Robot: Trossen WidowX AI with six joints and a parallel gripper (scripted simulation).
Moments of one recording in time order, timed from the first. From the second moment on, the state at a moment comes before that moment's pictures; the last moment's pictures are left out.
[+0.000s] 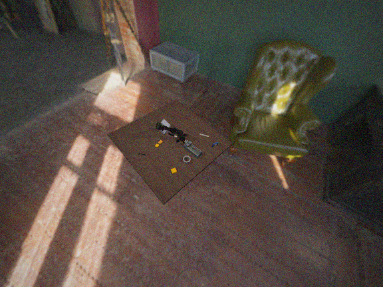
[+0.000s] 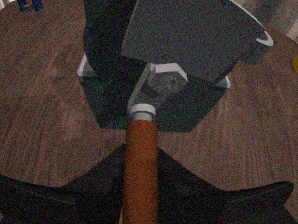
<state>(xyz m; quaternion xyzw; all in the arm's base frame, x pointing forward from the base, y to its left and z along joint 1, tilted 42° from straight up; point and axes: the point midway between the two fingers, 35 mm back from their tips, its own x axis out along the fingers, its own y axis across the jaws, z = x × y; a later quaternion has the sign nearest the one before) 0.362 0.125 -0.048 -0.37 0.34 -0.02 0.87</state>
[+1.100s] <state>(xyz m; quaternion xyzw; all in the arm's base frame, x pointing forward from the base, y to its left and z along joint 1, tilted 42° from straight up) 0.365 0.118 -0.042 -0.37 0.34 -0.01 0.87</state>
